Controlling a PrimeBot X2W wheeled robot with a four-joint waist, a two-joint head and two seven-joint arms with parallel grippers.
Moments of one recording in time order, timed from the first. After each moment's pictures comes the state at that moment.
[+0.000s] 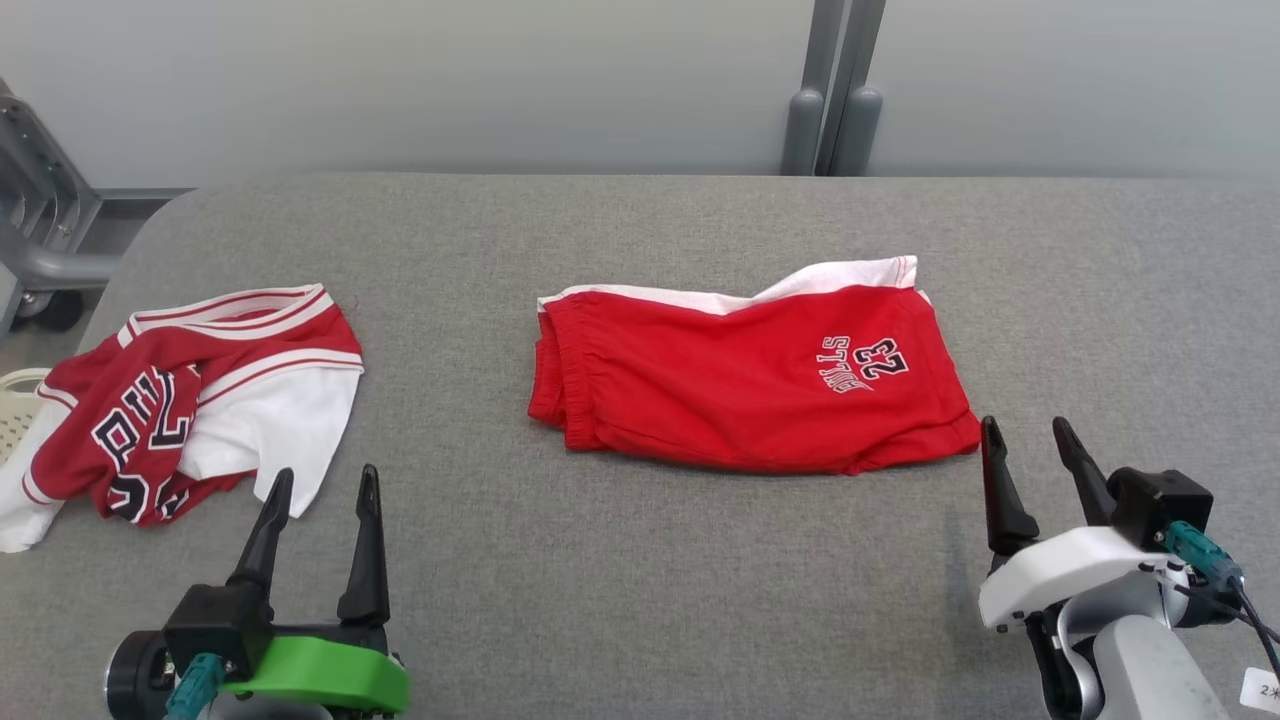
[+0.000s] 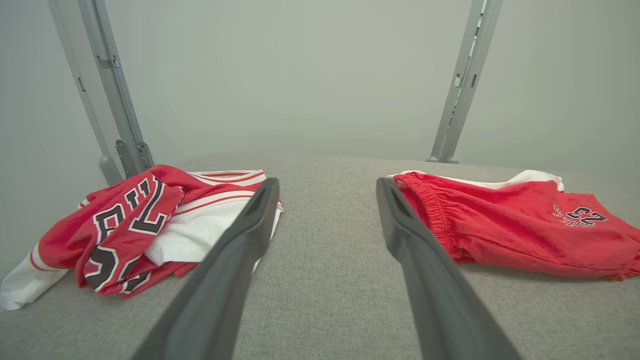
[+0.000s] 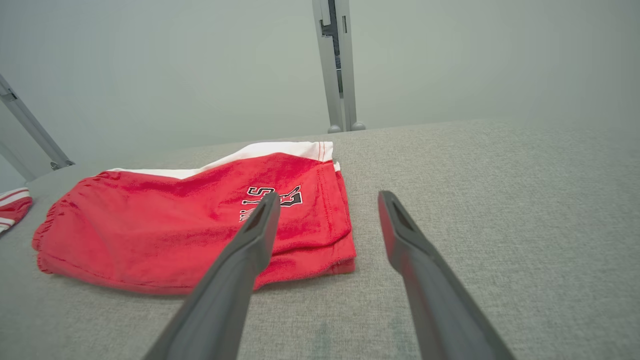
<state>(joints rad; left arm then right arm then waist) -0.01 0.15 -0.15 0.13 -0.28 0.00 -0.26 -0.21 -0.06 -0.07 0.45 0.18 0.13 -0.25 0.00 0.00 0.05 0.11</state>
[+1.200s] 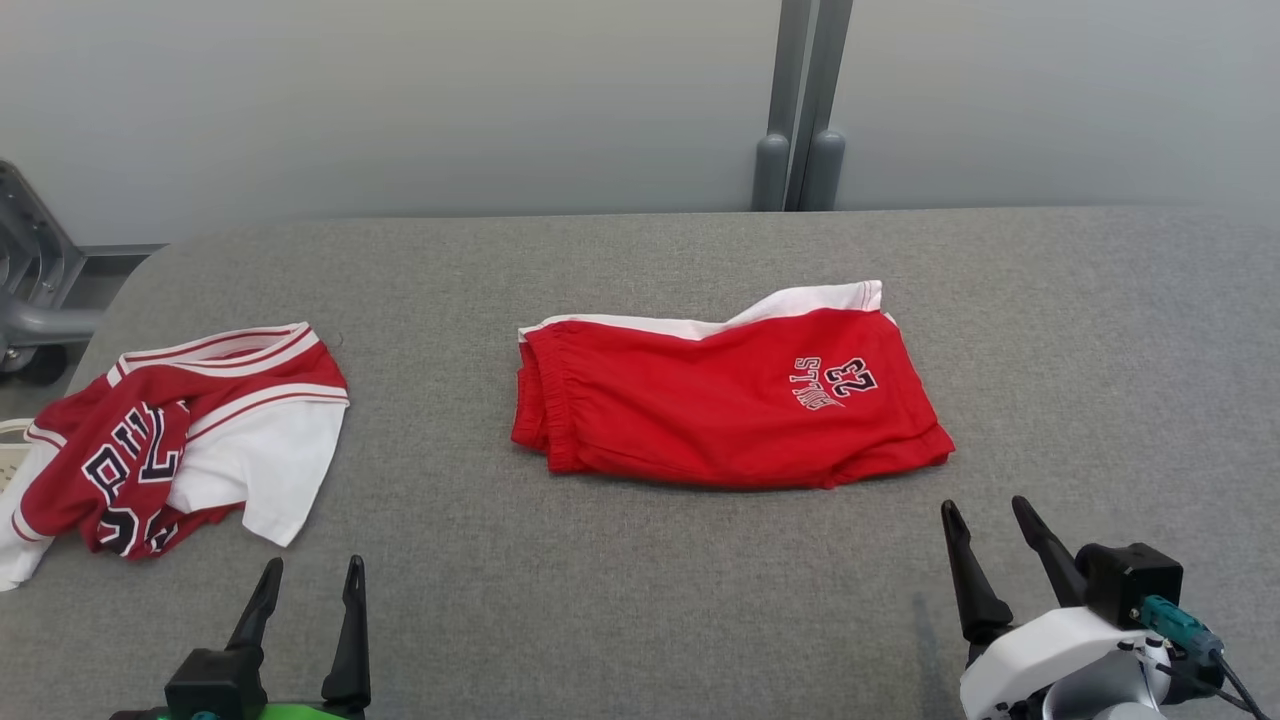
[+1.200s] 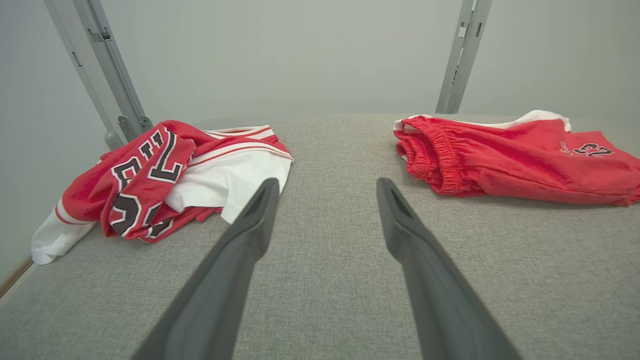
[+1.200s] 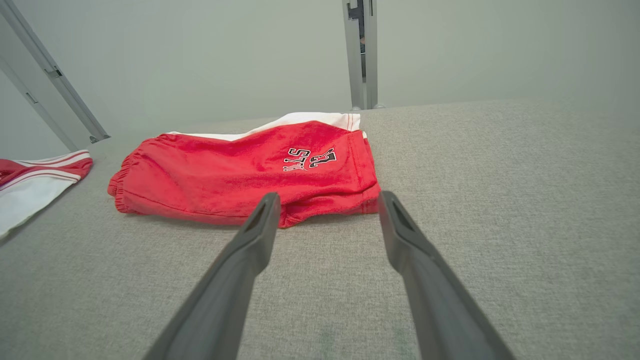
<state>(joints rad) 0.09 0.21 -0.15 0.20 -0.28 0.00 -0.25 0.03 -0.05 0.02 0.19 0.19 0.13 -0.13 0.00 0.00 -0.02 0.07</state>
